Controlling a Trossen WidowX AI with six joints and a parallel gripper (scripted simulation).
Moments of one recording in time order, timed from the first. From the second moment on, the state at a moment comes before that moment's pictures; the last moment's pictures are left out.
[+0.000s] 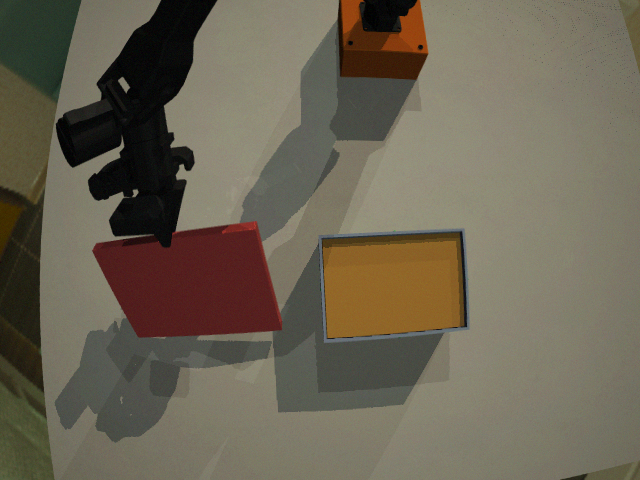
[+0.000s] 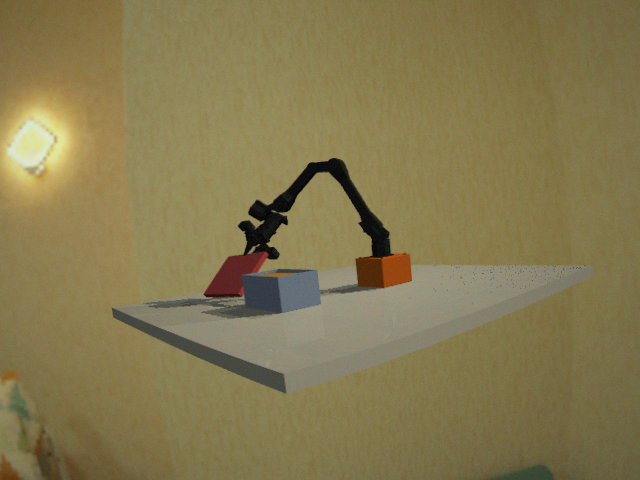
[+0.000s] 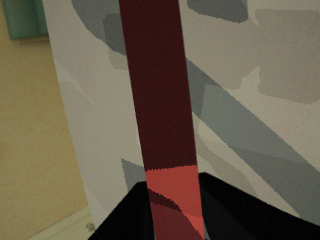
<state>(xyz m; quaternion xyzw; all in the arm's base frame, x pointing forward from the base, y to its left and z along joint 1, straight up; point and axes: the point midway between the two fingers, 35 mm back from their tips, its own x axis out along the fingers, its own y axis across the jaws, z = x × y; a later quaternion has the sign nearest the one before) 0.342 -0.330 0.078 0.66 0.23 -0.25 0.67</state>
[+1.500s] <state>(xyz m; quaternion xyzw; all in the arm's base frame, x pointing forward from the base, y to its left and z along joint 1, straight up) 0.345 -0.332 0.053 0.66 0.22 -0.24 0.68</state>
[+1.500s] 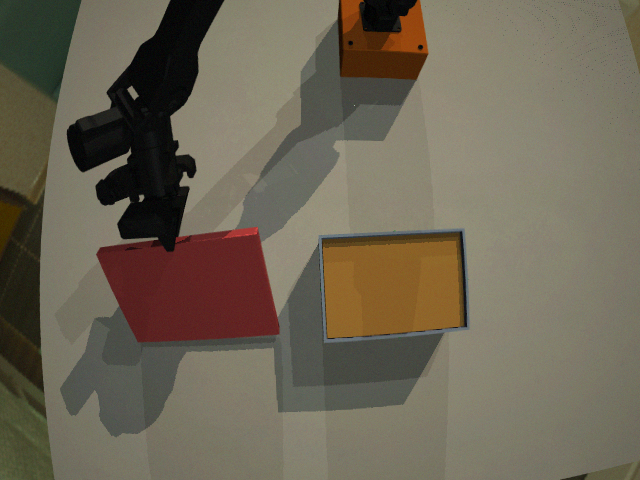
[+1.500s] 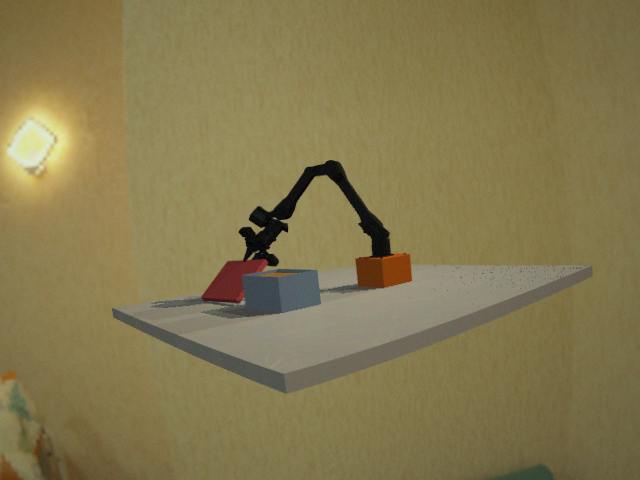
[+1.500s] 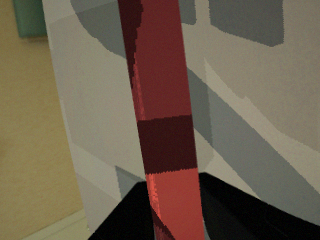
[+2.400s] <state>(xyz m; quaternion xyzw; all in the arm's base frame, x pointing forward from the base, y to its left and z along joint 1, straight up) 0.347 -0.334 0.038 0.65 0.22 -0.24 0.68</state>
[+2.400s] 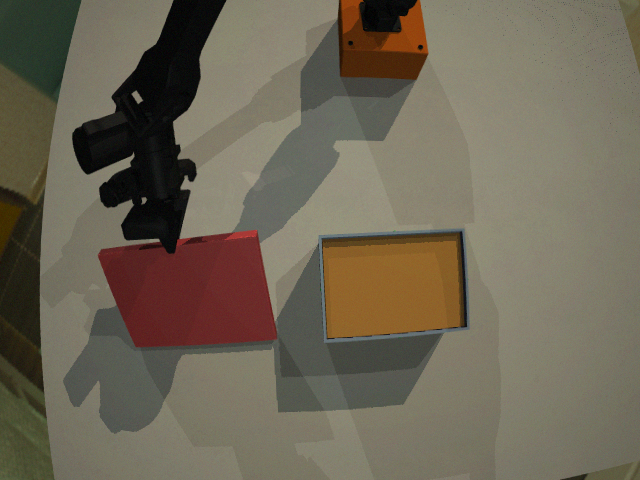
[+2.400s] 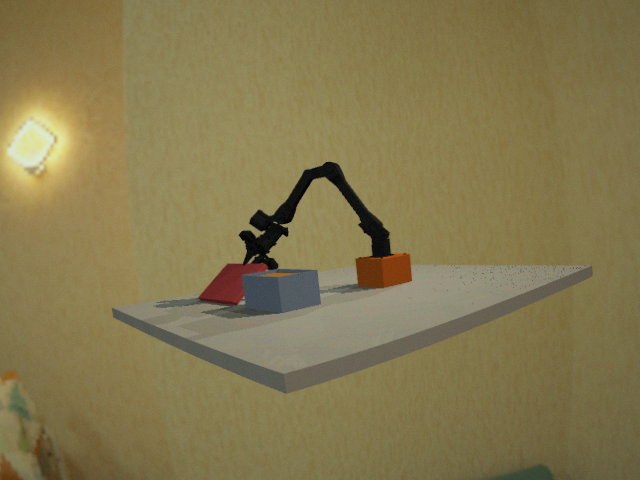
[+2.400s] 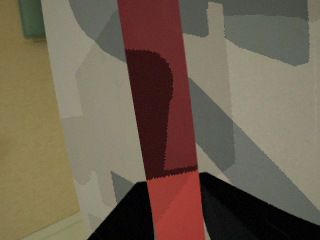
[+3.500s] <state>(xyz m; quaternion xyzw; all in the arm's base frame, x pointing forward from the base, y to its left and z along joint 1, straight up) 0.346 -0.334 0.007 0.66 0.22 -0.24 0.68</state>
